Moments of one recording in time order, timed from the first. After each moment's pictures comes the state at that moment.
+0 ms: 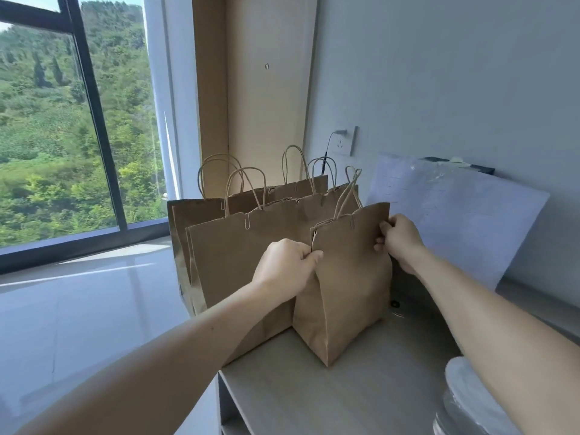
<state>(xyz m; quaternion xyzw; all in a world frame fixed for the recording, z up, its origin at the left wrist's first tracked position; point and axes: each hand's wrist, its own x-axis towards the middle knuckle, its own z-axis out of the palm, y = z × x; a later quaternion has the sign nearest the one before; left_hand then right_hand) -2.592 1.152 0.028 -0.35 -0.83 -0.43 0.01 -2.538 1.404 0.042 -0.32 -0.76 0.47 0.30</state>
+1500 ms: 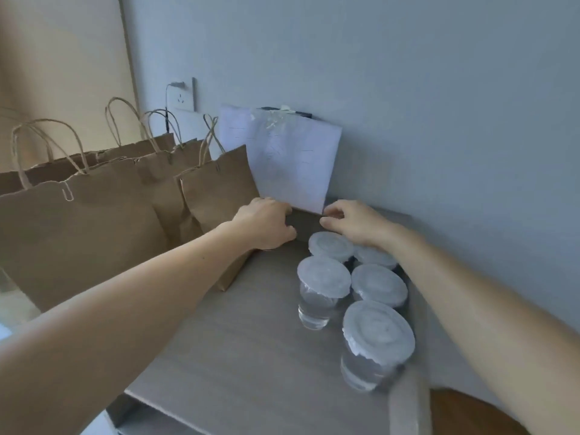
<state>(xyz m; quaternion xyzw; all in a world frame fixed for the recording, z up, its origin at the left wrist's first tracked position) -2.487 1.260 0.051 -0.64 -0.76 -0.13 0.00 -2.309 1.352 0.063 -0.43 -0.87 0.19 0.15</state>
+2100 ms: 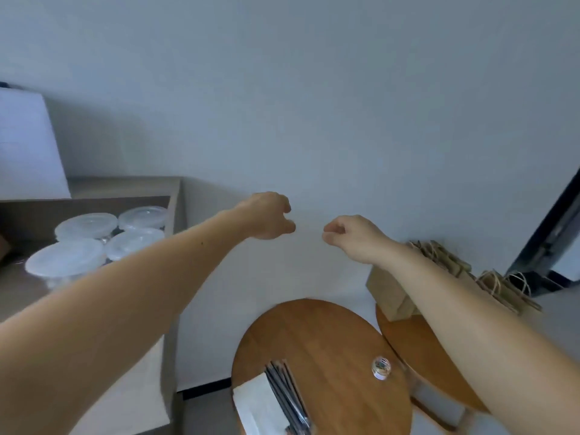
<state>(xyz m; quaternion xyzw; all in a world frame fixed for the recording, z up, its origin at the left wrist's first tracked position) -2.098 1.277 0.056 -0.84 -0.53 -0.10 -0.08 -1.897 1.215 0.032 -0.68 -0.68 0.18 0.21</state>
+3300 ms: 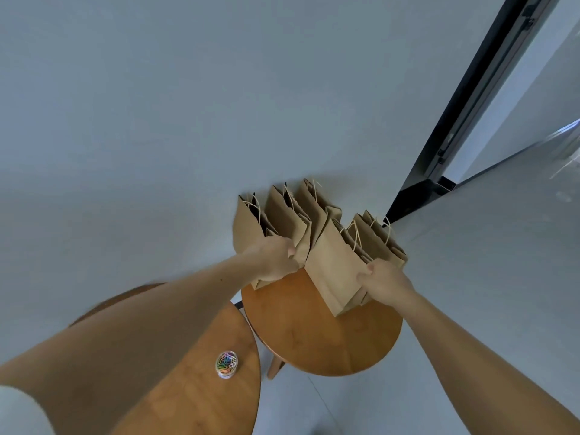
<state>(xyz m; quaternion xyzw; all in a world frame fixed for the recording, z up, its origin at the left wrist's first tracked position) -1.547 1.357 -0.159 -0.89 -0.37 0.04 -0.26 -1.335 1.210 -0.187 -0.89 -0.38 0.23 0.11</state>
